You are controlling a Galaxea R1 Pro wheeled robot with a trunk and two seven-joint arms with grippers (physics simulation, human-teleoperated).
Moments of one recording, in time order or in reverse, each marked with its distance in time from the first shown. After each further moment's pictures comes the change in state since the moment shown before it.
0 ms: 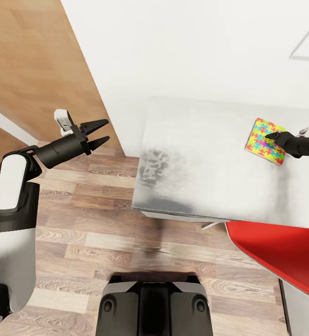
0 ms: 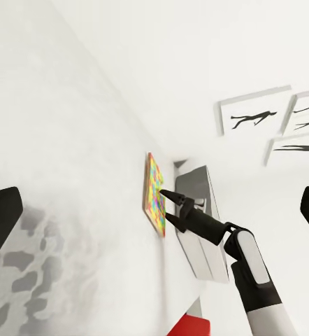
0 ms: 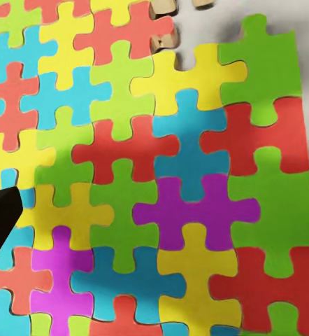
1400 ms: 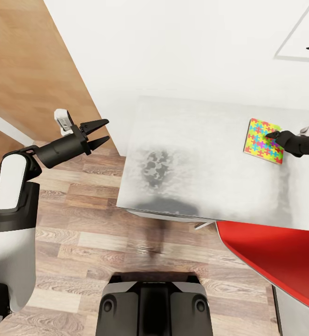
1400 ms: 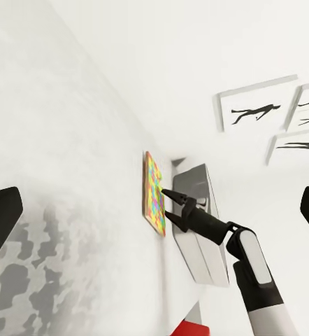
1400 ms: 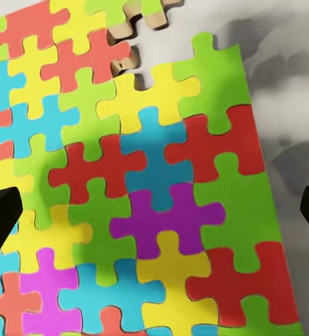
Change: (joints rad) left arm -0.001 0.000 0.000 0.001 0.000 0.000 0.001; right arm -0.001 -0.005 0.000 -0.016 -0.003 0.020 -0.004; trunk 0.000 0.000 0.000
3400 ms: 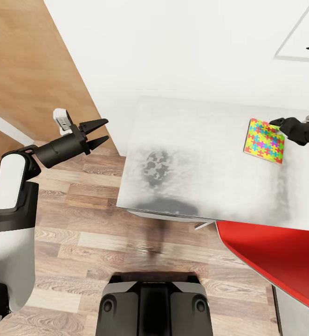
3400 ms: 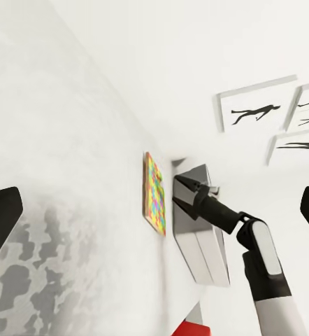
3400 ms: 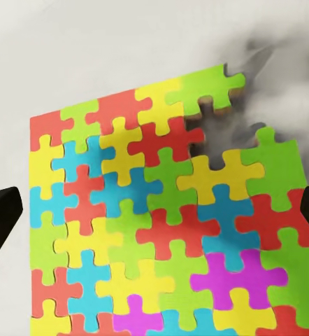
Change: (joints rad) left arm -0.002 0.005 0.000 0.000 0.002 0.000 -0.002; right arm -0.070 0.003 0.000 -0.018 -0.009 0.018 -0.004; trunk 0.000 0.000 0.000
